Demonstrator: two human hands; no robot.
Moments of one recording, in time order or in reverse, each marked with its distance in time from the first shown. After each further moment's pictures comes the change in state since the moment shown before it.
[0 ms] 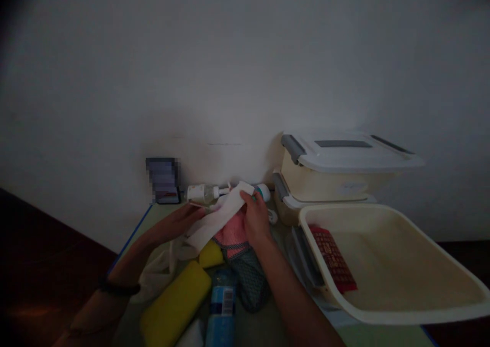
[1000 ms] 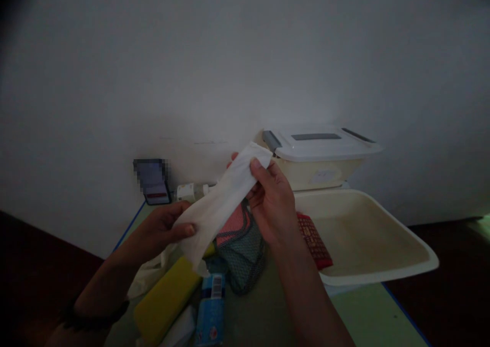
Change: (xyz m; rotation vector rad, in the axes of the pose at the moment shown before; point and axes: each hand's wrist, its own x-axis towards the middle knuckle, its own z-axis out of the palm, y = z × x) left_hand -0.045 0.085 0.013 -0.536 -0.185 0.120; right_hand -0.053 -0.100 0.014 0.028 -0.219 -0.258
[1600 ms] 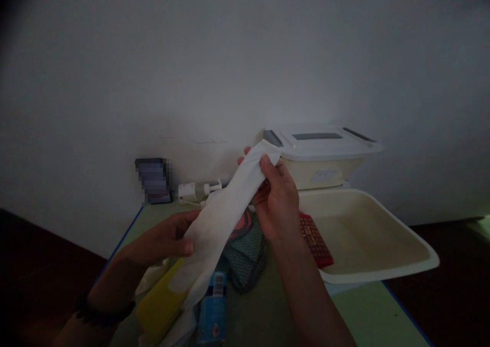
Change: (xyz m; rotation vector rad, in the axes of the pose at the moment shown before) left_hand -0.001 -0.003 0.002 -0.146 -0.277 -0.154; right_hand 0.002 0.000 0.001 0.015 0.150 0.000
